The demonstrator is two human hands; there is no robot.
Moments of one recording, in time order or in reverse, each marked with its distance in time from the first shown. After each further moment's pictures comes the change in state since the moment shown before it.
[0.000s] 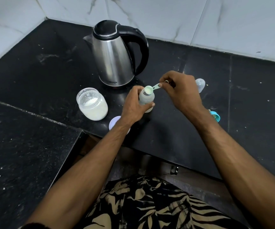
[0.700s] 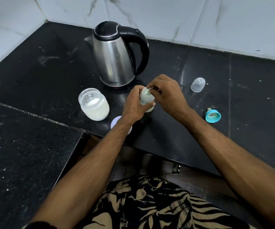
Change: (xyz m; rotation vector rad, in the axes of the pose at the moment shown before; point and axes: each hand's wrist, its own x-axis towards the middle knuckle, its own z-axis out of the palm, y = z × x) left_hand 0.001 0.001 -0.005 0.021 -0.071 0.019; right_hand -0.003 -0.007 0.033 -0.008 -0.102 -0.133
